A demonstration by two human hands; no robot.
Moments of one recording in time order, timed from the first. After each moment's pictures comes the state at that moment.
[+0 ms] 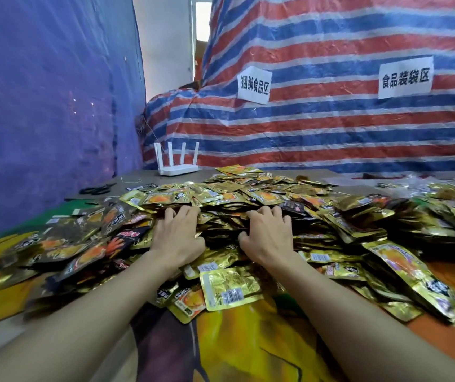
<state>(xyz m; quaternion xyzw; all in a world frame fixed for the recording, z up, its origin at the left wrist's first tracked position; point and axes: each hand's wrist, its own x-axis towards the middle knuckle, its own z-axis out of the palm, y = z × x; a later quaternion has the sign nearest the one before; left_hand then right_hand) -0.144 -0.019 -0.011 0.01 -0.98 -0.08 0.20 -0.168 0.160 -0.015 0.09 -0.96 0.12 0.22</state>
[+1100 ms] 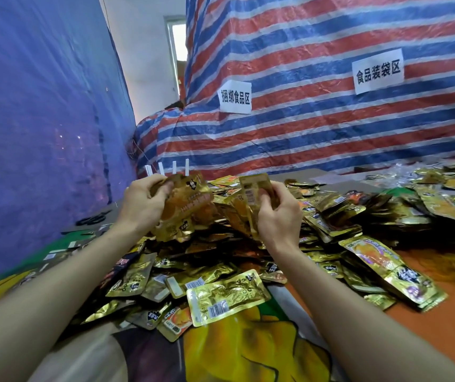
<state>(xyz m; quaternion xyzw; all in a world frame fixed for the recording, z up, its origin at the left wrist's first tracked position) -0.129 -0.029 0.081 -0.11 -0.84 -0.38 0.38 -0.152 0.199 0.017 0.08 -0.68 0.61 0.40</state>
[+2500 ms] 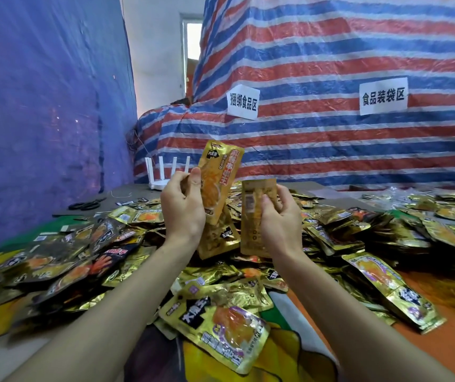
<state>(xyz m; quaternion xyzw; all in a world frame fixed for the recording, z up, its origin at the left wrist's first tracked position) -0.121 0.042 0.058 -0.07 -0.65 -0.59 0.46 -0.127 0.185 0.032 0.14 -0.63 0.71 0.27</state>
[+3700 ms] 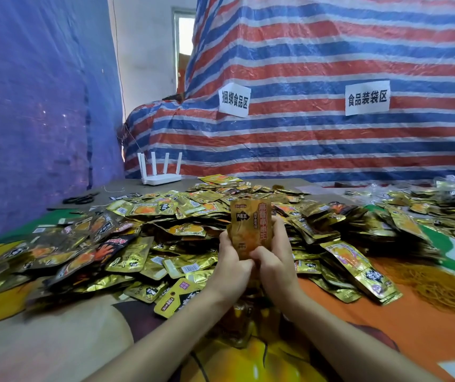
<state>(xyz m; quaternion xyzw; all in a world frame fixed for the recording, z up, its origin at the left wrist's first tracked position) -0.056 0.101 -0.018 -0.13 -0.72 -0.68 0.08 -0.075 0.205 -0.025 0.25 -0.64 0.69 0.23</state>
